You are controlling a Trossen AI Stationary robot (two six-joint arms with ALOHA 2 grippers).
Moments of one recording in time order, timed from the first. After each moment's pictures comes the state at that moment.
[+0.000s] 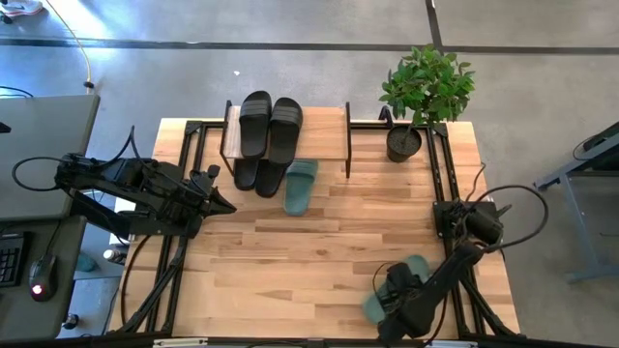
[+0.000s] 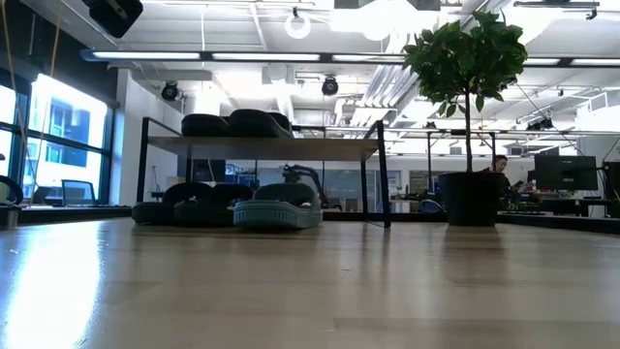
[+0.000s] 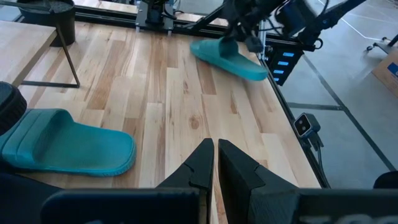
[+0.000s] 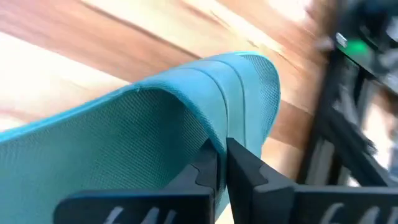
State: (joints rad) left arm -0.11 0.59 0.77 -0.64 -0.02 -0.21; right arm 0.87 2.05 1.58 -1.57 0.05 2.04
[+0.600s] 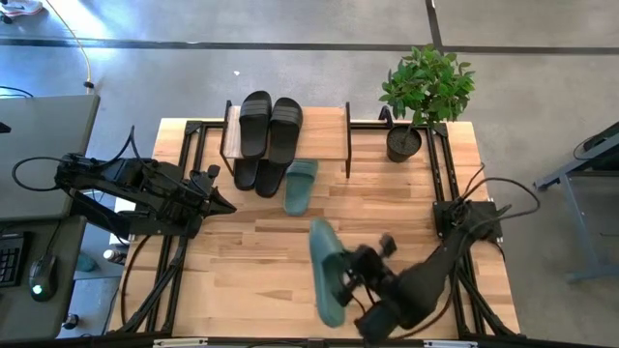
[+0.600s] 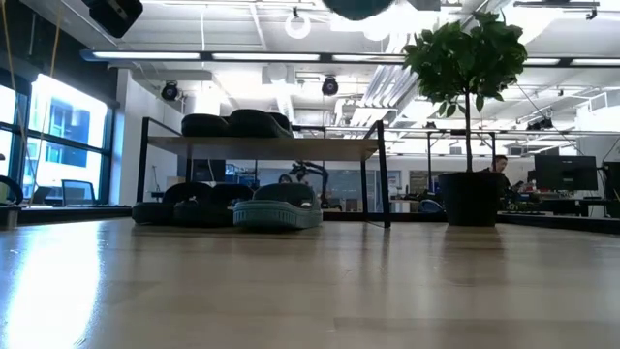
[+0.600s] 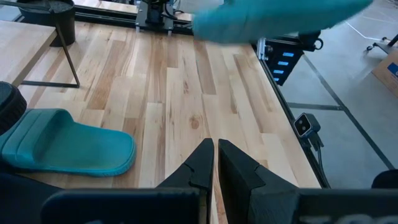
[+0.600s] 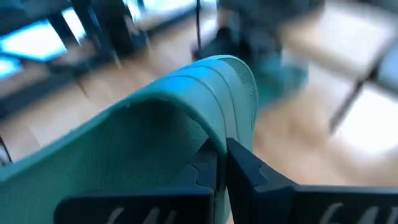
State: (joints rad) left arm -0.11 0.59 0.77 -0.64 -0.02 -0.21; right arm 0.74 2.05 2.19 -1.57 0.96 1.48
